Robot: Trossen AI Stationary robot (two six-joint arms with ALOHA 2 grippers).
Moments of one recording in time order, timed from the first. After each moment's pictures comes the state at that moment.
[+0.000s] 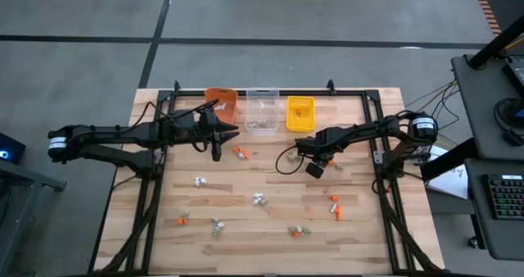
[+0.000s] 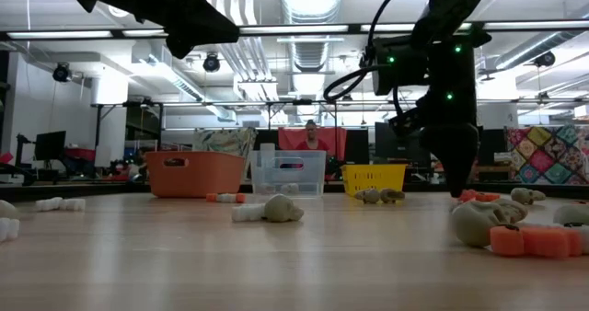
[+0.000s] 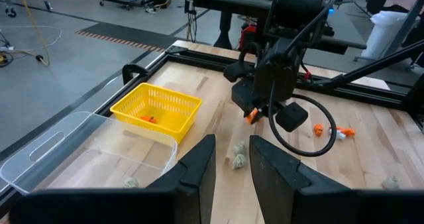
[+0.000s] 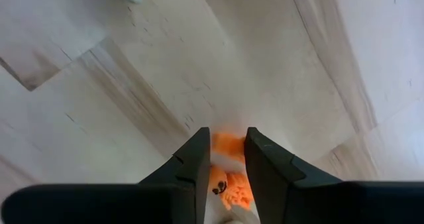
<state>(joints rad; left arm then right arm) 0.15 0.98 0.69 0.03 -0.09 -0.12 -0.12 1.67 0.93 -0.84 0.13 0.46</state>
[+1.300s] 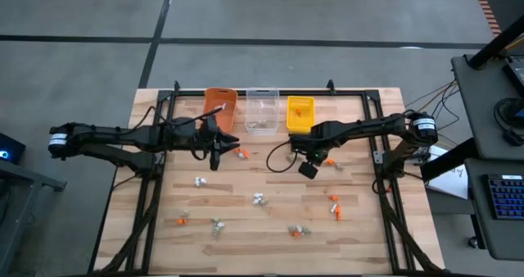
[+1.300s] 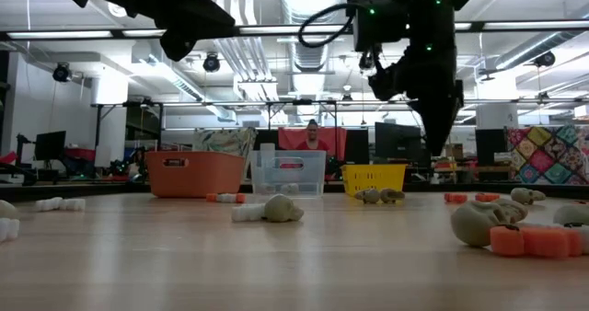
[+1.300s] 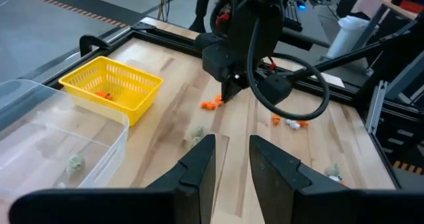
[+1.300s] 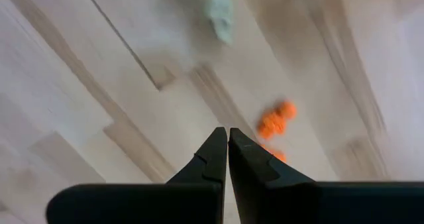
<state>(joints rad) 0.06 0.98 0.69 -0.01 -0.07 -0.27 -0.09 1.66 1.16 -1.04 0.02 0.48</state>
